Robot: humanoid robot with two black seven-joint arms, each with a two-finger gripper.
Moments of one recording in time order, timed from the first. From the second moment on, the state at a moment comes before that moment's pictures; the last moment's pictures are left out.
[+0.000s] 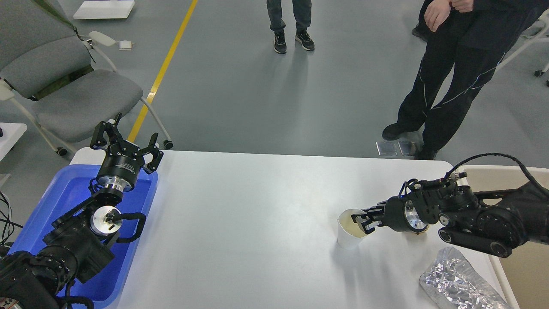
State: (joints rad) left arm -0.71 0.21 -0.73 -0.22 -0.10 -0.63 -0.57; right arm 1.15 -0.48 -0.41 1.07 -1.40 0.02 0.21
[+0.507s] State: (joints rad) left arm -0.71 0.21 -0.73 -0.22 -0.10 -0.63 -0.57; right arm 1.18 -0.49 -0.41 1.08 -1.38 0.02 0.22
